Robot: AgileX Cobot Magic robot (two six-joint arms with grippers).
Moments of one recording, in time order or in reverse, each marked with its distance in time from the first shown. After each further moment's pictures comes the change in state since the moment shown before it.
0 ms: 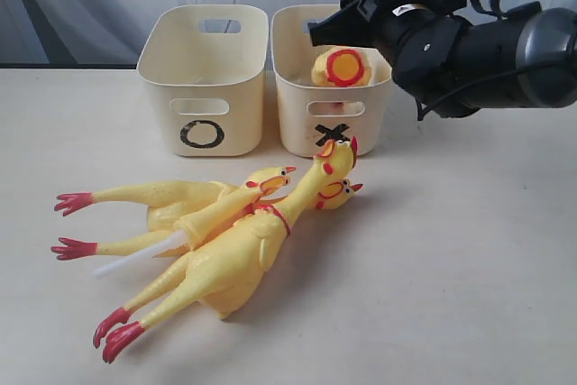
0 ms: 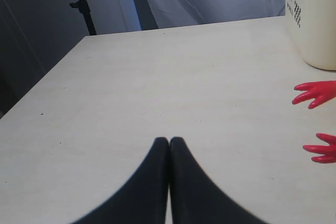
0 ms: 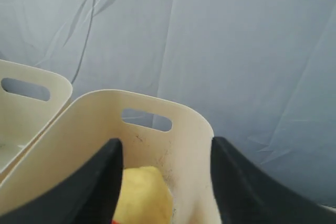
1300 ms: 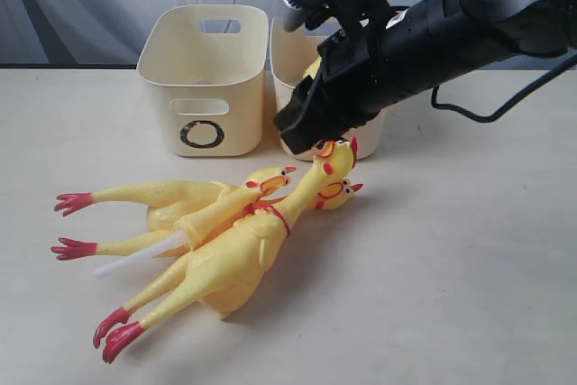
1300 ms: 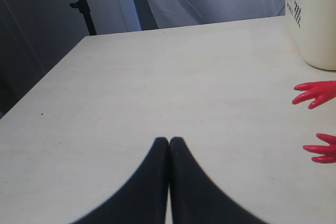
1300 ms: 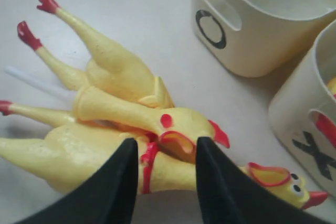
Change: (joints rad) left arm 0.000 0.000 0.000 0.000 0.000 0.002; right arm 0.017 -0.264 0.000 -0.194 1.143 -0.017
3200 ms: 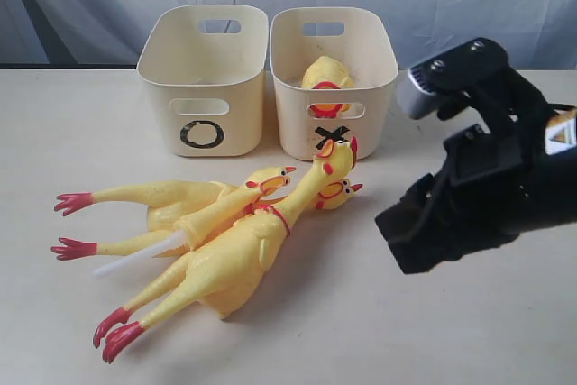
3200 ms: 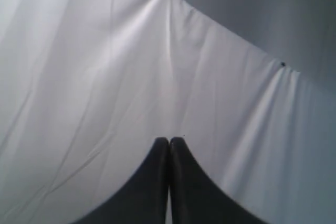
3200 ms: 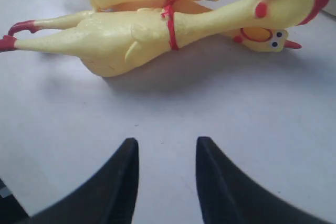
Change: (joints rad) left arm 0.000 0.072 -0.123 0.466 -1.017 -1.150; right arm 0.028 -0.462 0.389 -0.279 0.098 0.547
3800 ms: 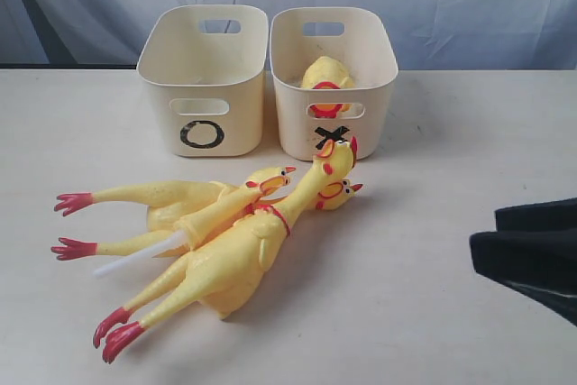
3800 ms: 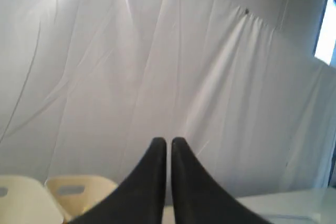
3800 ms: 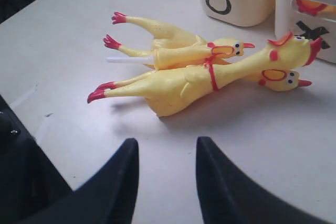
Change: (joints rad) left arm 0.000 0.197 -0.174 0.367 -0.102 -0.344; right arm 0.000 -0.543 0.163 0.113 0.037 0.078
